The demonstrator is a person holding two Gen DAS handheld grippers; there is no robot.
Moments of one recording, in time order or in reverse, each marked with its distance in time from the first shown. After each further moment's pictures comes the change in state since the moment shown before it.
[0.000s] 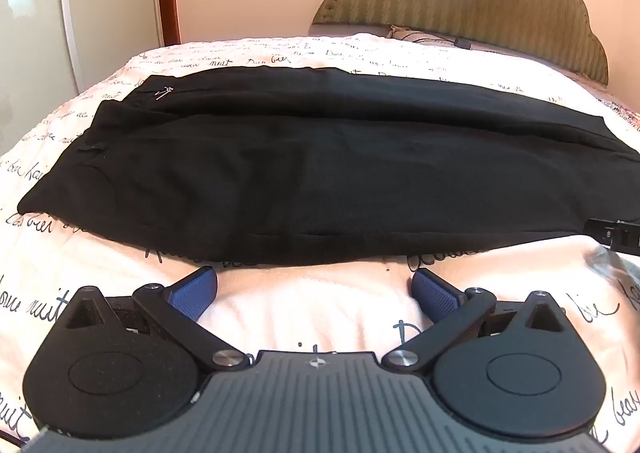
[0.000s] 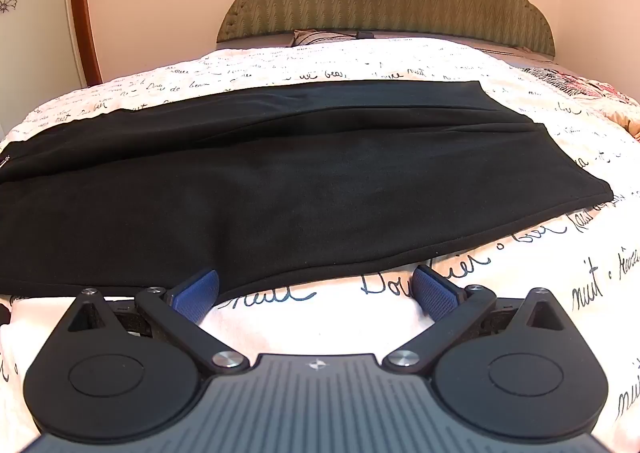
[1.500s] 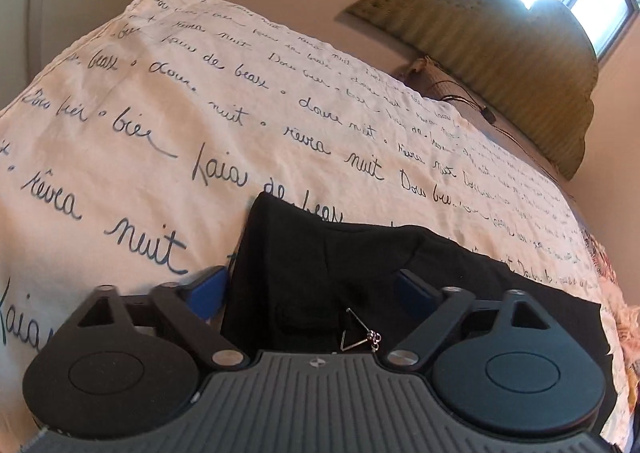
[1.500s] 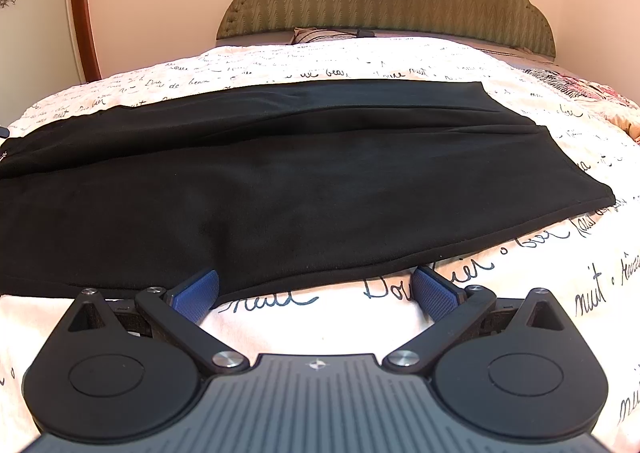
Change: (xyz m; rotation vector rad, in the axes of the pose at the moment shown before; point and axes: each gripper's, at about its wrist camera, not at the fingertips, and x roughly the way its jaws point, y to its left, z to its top) left arm 0.233 0.289 0.219 -0.305 0.156 -0.354; right arm 0.004 0.004 0.002 -0.014 0.008 -0.012
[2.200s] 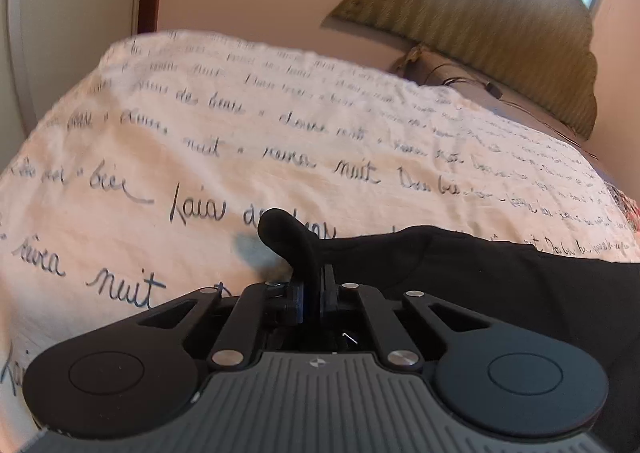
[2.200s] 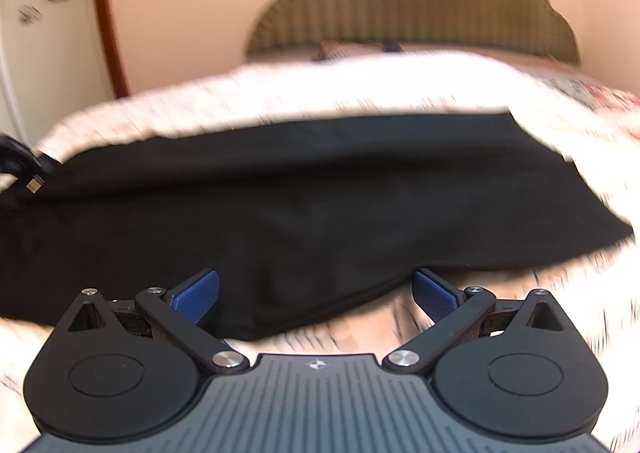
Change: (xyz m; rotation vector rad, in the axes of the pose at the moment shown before) left arm 0.002 -0.032 -0.001 0.208 -0.066 0.109; right arm -0.026 0.011 0.041 -0.030 -0.088 0.149
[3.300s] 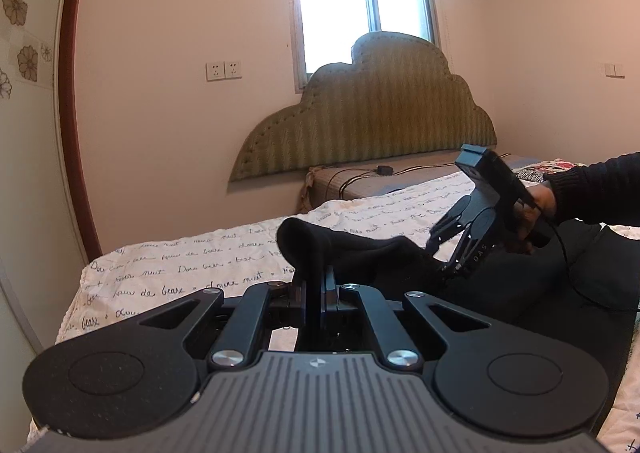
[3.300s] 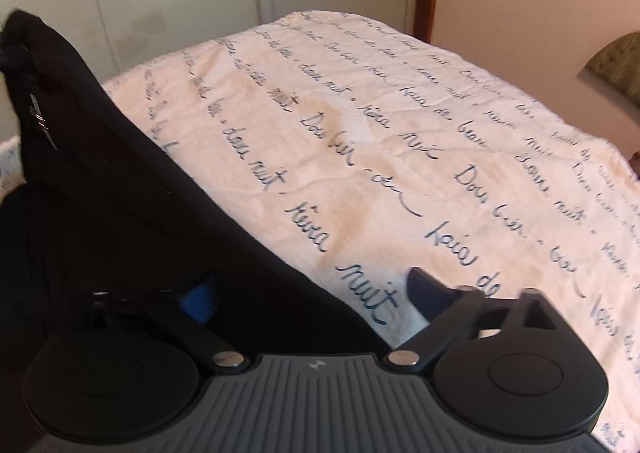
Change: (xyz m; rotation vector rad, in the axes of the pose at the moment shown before) left arm -0.130 -0.084 -0.050 0.420 -0.435 -0.126; right arm 0.293 0.160 0.177 -0.655 0.358 0.744
